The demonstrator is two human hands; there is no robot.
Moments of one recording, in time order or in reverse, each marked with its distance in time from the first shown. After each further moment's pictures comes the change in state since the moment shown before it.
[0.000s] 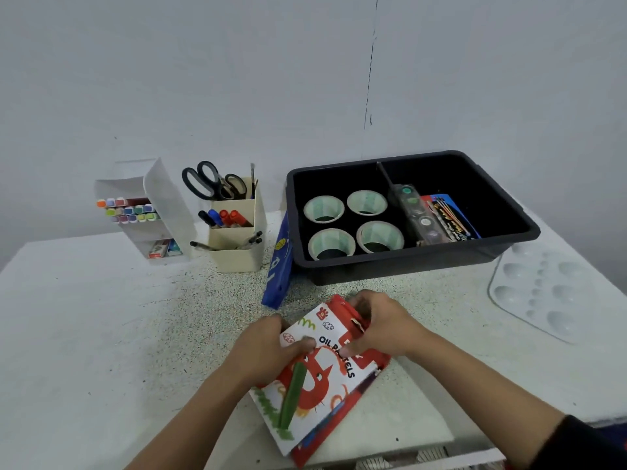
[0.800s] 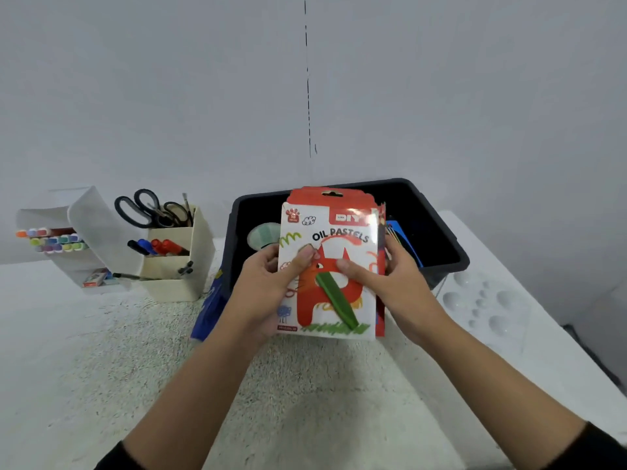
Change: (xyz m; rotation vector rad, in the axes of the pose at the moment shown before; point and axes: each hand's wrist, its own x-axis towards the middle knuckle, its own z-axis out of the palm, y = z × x) left_hand 0.016 0.179 -0.036 -1.379 0.083 0.190; right_hand -0.029 0.019 -0.132 0.807 0.274 -0.332
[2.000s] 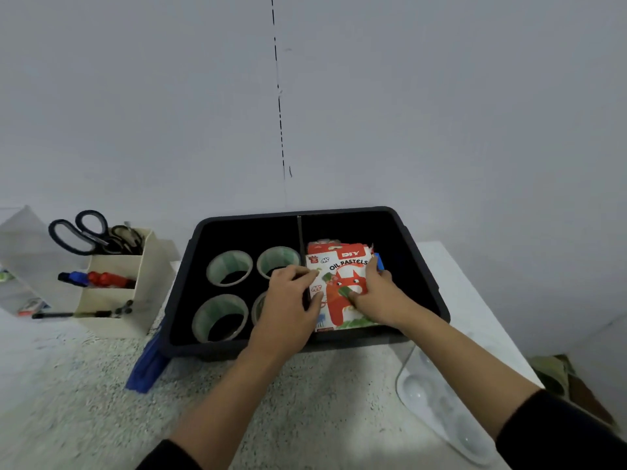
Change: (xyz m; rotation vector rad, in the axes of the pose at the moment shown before) left_hand 0.115 -0.067 0.055 1.191 0.114 0.520; right_hand 0.140 0.034 -0.079 -0.914 -0.120 0.322
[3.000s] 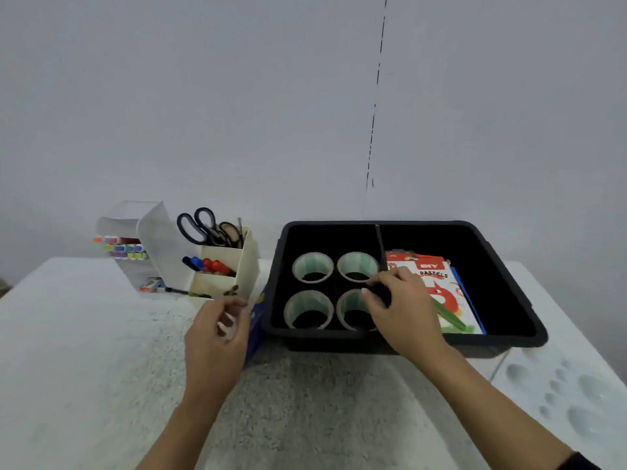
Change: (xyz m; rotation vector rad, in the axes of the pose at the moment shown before) left_hand -0.112 -0.116 -0.128 -0.128 0.521 -0.326; right_hand -0.049 -0.069 0.079 -0.090 0.501 -0.517
